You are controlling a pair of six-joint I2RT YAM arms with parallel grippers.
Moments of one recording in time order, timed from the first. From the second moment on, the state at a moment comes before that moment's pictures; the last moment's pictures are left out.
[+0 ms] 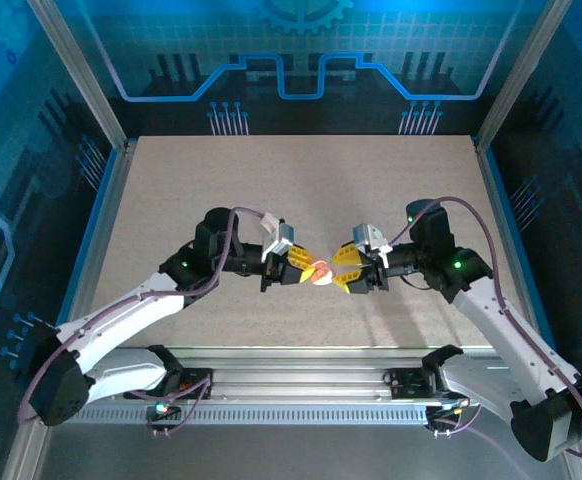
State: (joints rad) left arm -0.66 1.13 0.81 0.06 0.85 0.00; right arm 0.40 0.96 0.89 -0.56 -1.09 -0.51
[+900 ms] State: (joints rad) left arm -0.67 1.11 0.97 -0.44 0.61 0.36; right arm 0.63 1.17 1.13 -0.82 -0.71 -0.54
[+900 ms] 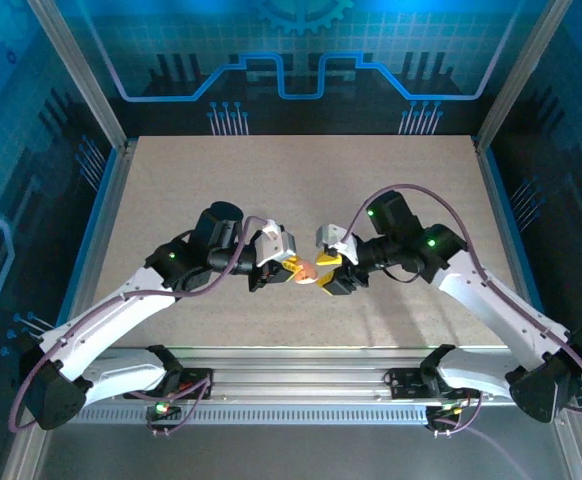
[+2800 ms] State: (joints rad) left arm -0.66 1.10 0.70 0.31 0.83 0.01; right arm 0.44 0.95 0.77 -0.14 -1.06 -0.27
